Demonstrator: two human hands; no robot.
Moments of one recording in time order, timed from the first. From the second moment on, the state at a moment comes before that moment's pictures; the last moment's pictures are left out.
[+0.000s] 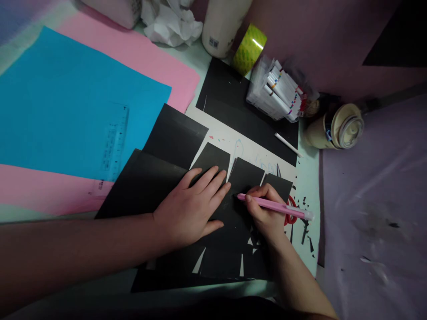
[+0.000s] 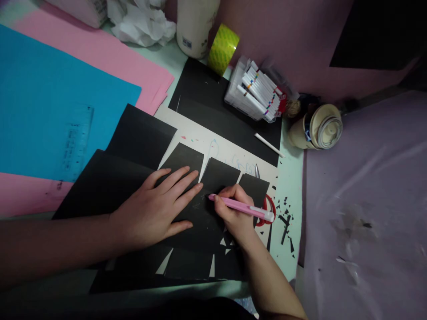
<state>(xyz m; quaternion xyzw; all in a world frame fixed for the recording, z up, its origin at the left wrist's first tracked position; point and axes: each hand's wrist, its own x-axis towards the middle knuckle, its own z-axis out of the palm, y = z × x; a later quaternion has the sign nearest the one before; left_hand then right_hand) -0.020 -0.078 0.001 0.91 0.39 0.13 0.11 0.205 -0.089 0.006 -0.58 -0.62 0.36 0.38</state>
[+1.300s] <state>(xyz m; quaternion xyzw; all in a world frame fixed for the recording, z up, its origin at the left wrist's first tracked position) -0.020 -0.078 0.004 0.91 0.39 0.14 0.12 0.203 -0.088 0.008 -0.59 -0.63 0.35 0.38</state>
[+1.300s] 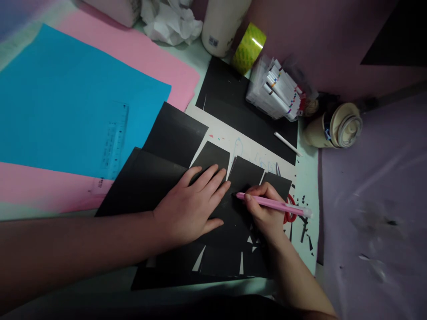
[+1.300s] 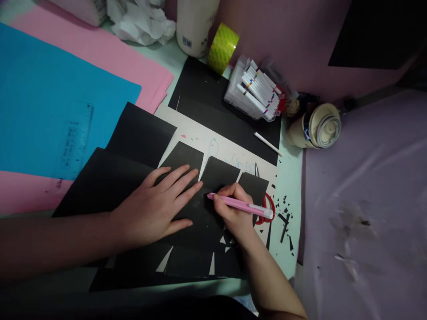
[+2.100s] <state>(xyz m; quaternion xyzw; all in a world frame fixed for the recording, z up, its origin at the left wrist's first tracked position) -0.020 -0.076 0.004 0.91 0.38 0.12 0.13 0.204 -0.087 0.007 -0.59 -0.63 0.34 0.37</state>
